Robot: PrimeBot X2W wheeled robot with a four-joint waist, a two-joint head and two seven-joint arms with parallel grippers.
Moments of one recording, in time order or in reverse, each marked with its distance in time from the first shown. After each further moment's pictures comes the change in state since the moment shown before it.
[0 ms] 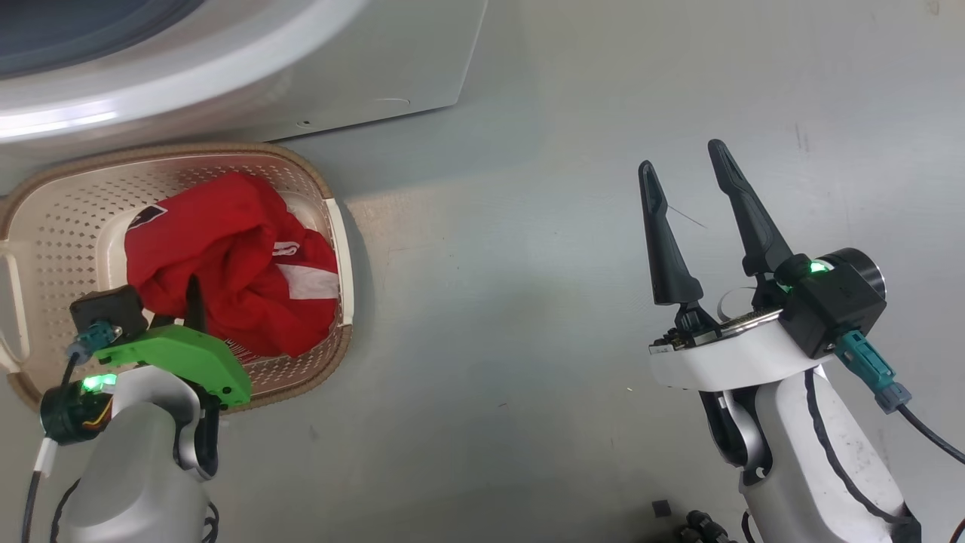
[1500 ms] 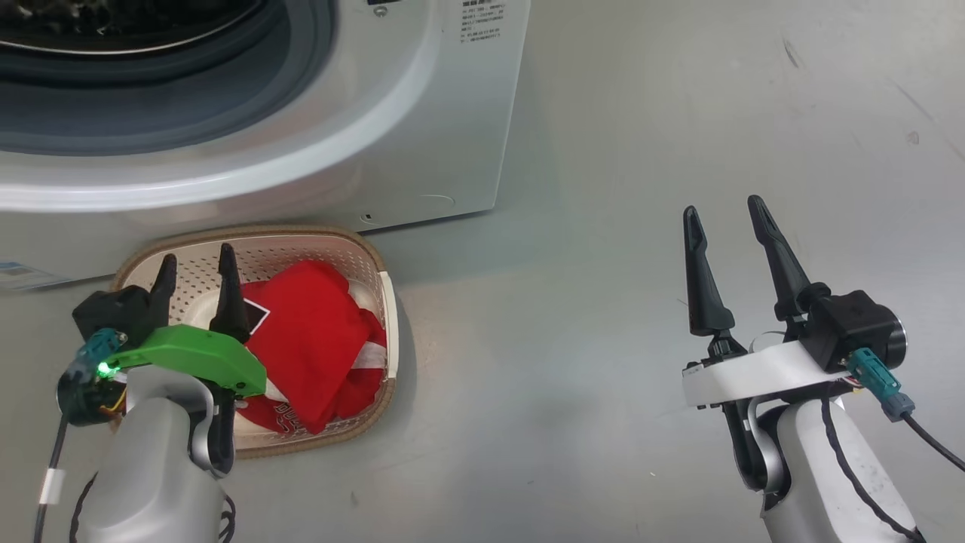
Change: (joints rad) left arm 0.002 -0.042 0.032 -0.025 0.019 -0.079 -0.120; right arm 0.062 0.000 -0.088 0.116 0.007 -0.022 0.000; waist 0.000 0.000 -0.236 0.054
